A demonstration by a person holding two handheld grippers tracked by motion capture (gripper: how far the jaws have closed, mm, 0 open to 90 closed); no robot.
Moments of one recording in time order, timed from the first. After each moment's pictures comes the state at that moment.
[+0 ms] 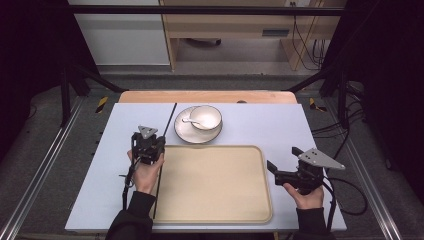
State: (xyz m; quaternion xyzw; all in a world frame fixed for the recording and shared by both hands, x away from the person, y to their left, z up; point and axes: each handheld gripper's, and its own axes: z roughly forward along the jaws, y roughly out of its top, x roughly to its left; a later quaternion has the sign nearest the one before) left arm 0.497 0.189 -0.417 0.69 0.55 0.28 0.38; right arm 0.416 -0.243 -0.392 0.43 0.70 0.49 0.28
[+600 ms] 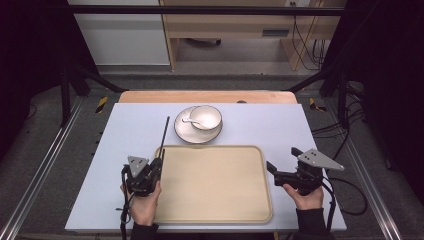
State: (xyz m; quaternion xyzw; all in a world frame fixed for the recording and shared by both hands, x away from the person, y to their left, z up) left arm 0.409 0.187 -0.432 0.64 0.56 0.30 0.44; right arm 0.415 -0.242 -0.393 0.43 0.70 0.49 0.28
